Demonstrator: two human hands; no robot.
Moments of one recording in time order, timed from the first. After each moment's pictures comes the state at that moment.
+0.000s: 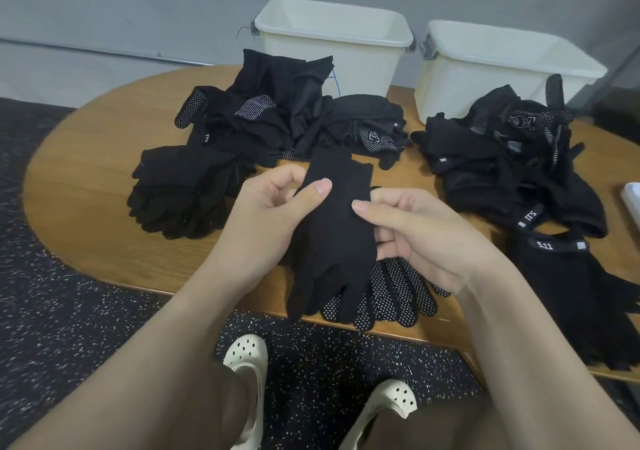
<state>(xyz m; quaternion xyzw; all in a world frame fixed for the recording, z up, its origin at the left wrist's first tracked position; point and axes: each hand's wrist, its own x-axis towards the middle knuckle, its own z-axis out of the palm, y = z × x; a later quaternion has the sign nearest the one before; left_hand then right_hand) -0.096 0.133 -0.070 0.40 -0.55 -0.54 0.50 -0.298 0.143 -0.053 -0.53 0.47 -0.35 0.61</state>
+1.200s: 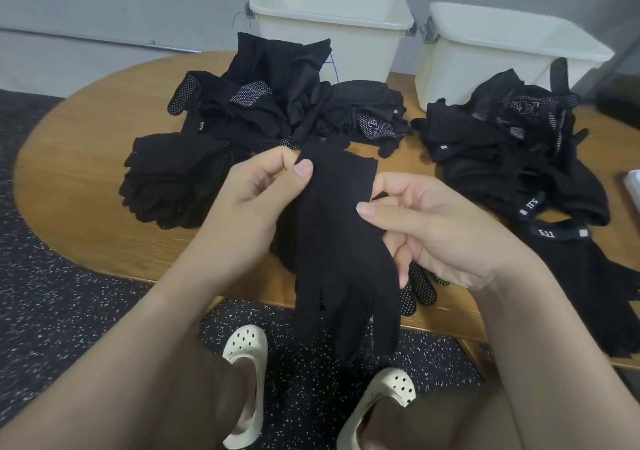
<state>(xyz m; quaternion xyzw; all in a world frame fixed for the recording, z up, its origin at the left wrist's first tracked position) -0.083 0.139 -0.062 0.36 -0.62 -0.48 0.50 -0.303 0.157 -0.040 -0.56 0.41 -0.32 0.65</state>
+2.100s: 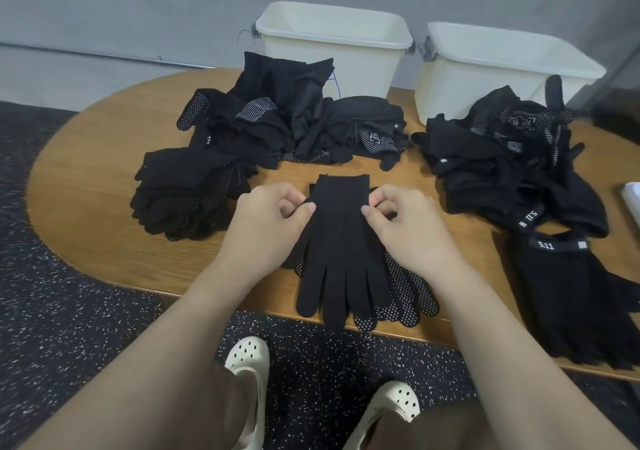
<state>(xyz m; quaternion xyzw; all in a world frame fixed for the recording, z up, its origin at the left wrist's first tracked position) -0.088 0.110 -0.098 0.62 -0.64 -0.27 0.36 -0.295 0.119 -0.094 -0.64 0.64 -0.33 0.25</state>
